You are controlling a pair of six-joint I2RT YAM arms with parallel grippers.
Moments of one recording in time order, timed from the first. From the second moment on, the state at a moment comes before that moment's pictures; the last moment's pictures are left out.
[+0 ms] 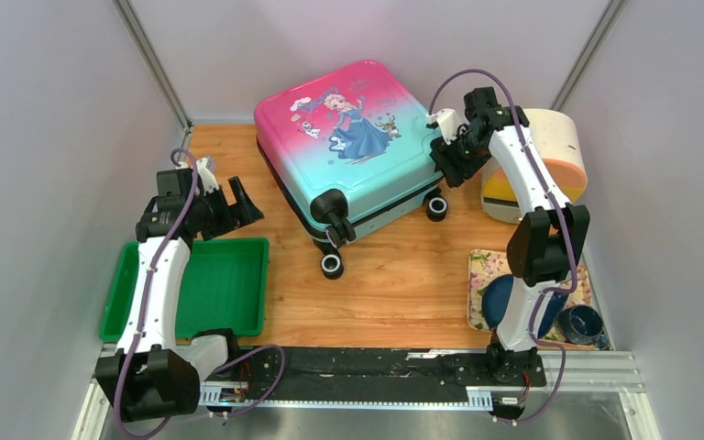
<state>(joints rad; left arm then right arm) 0.13 1.07 1.02 -0.78 0.39 -0.28 0.15 1.92 1.91 -1.13 -0.15 -0.60</state>
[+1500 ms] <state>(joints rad) 0.13 1.29 0.95 -0.33 0.53 -0.51 0.15 1.70 1.66 -1.01 -0.30 -0.38</state>
